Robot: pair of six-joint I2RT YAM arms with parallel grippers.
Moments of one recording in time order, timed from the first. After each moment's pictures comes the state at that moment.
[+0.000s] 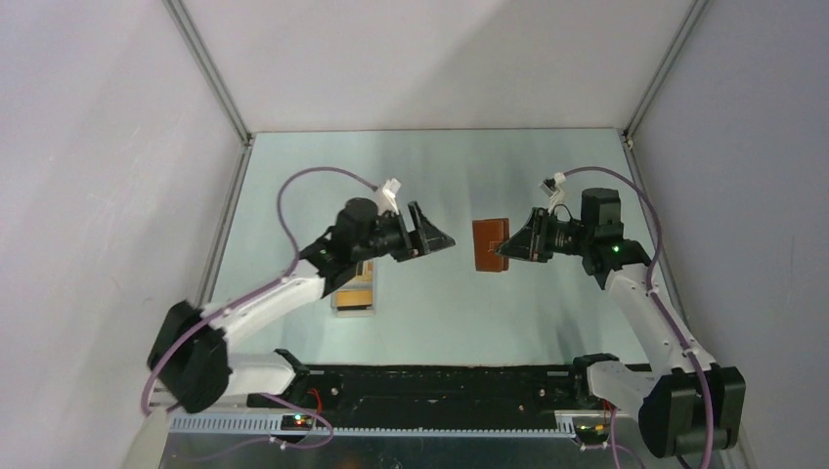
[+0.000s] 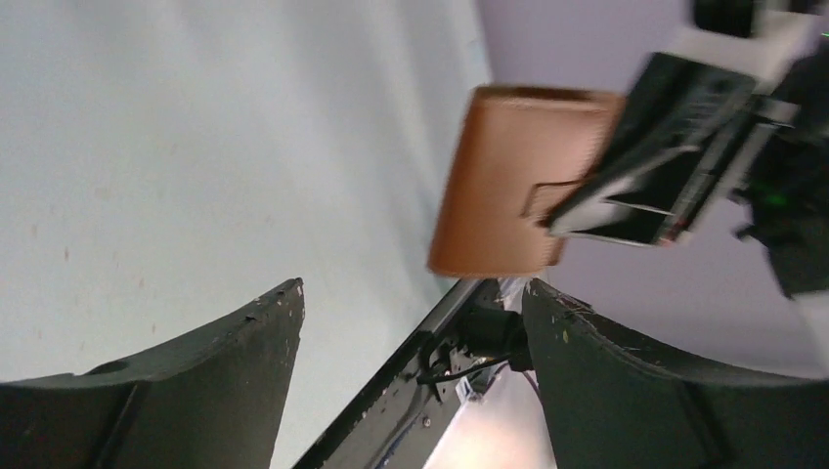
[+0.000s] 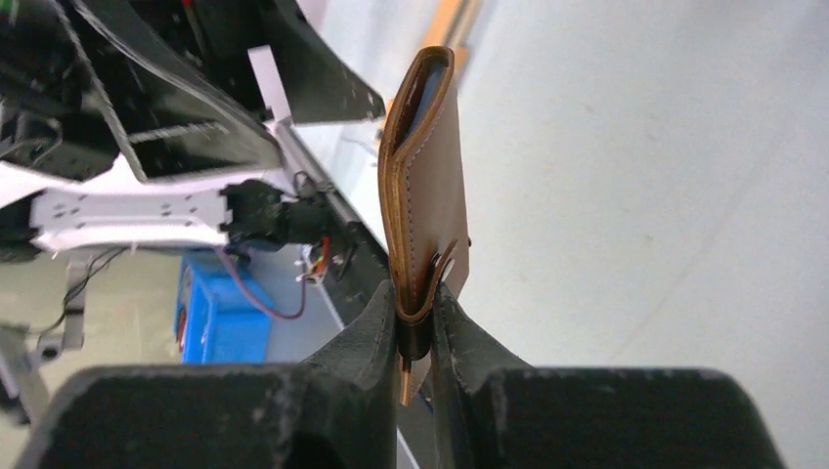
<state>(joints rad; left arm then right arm) -0.70 1.34 0.81 0.07 0.33 -0.95 0.13 1.09 0.81 -0.38 -0.89 0.41</state>
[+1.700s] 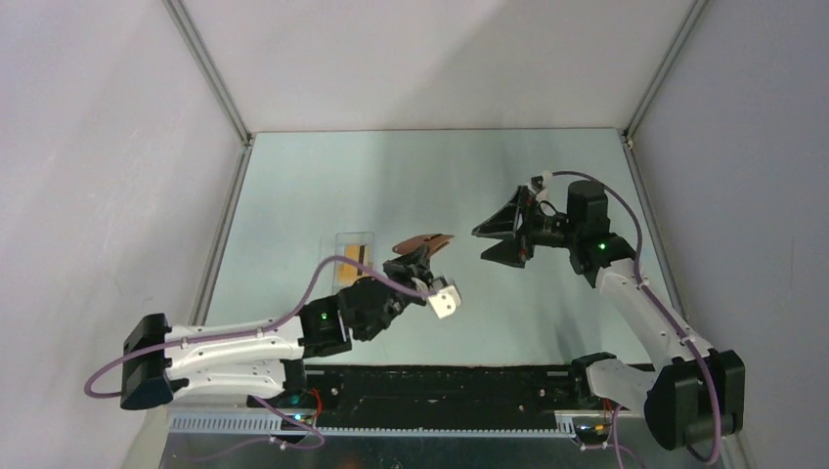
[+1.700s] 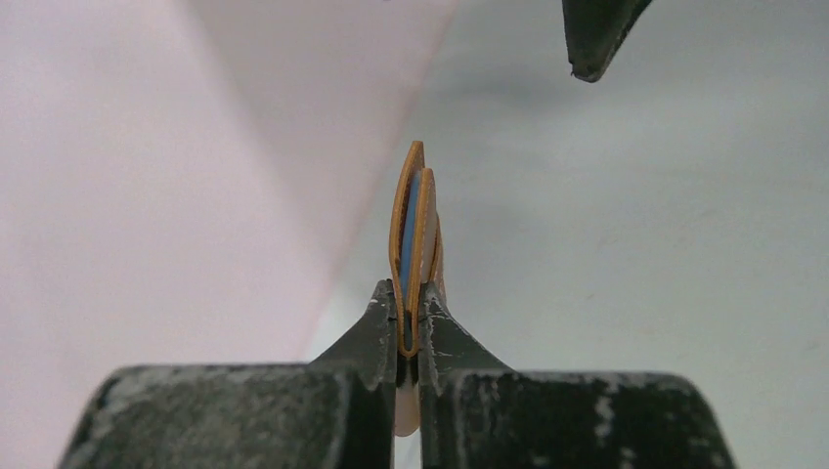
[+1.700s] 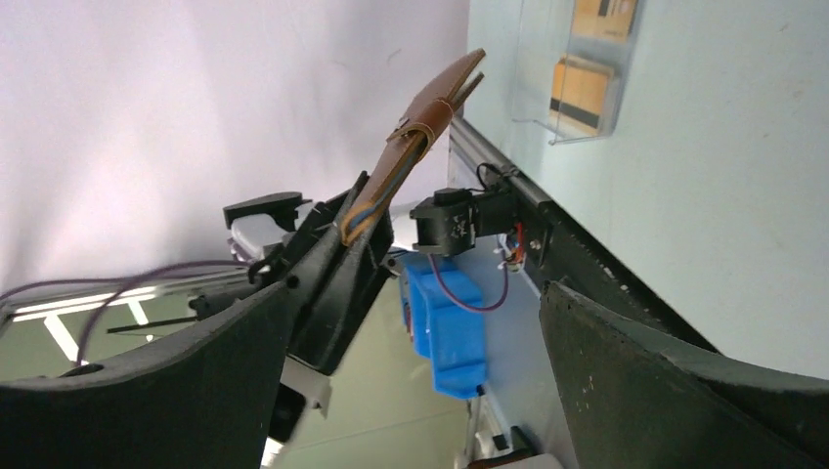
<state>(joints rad) -1.24 1.00 0.68 0.20 -0.48 0.72 0.21 1.09 0.82 -0.17 -1.01 1.05</state>
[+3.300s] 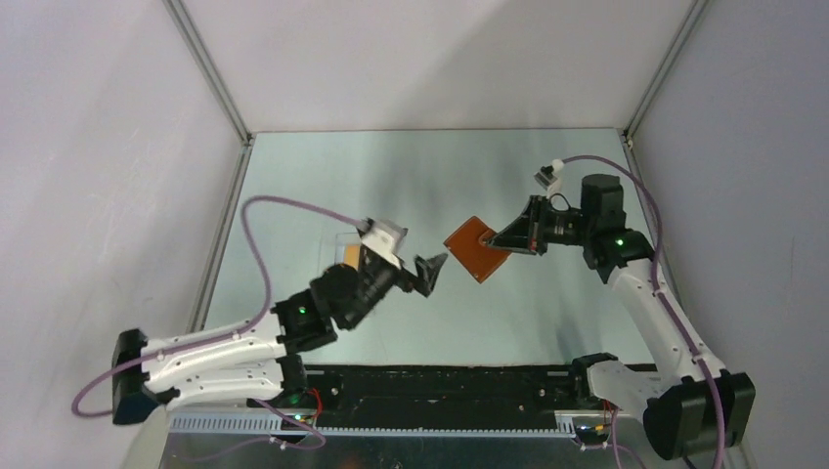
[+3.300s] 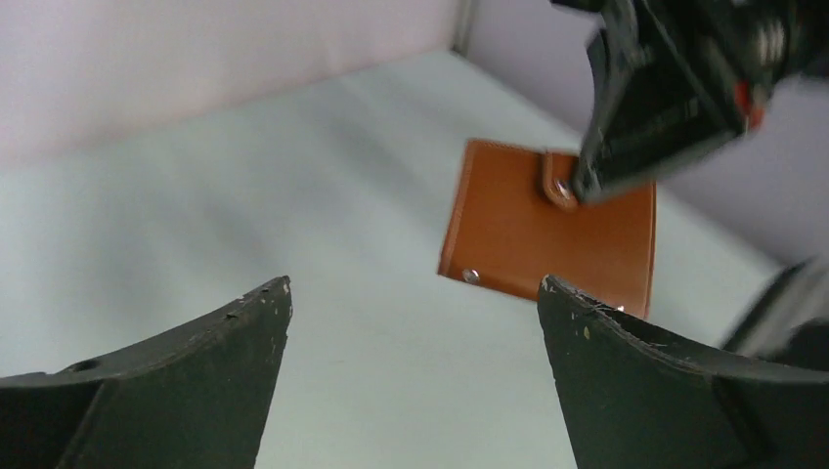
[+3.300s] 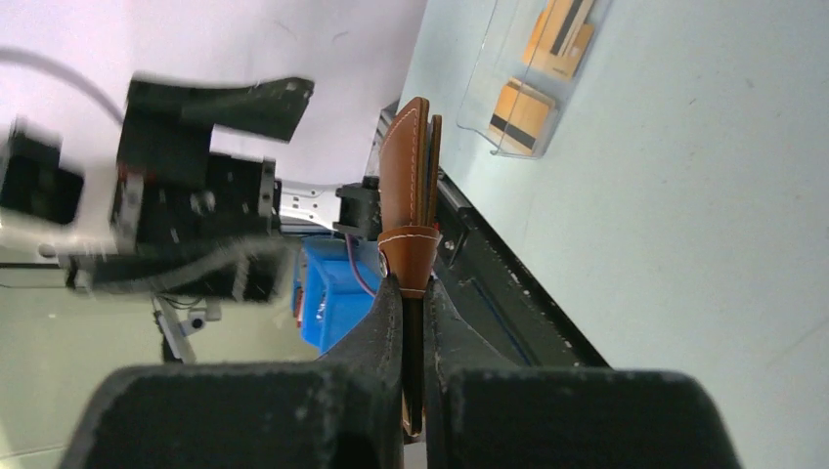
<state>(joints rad) -1.26 0.93 0.71 0.24 -0.60 0.06 0.21 1.08 0.94 -0.39 -1.01 0.70</state>
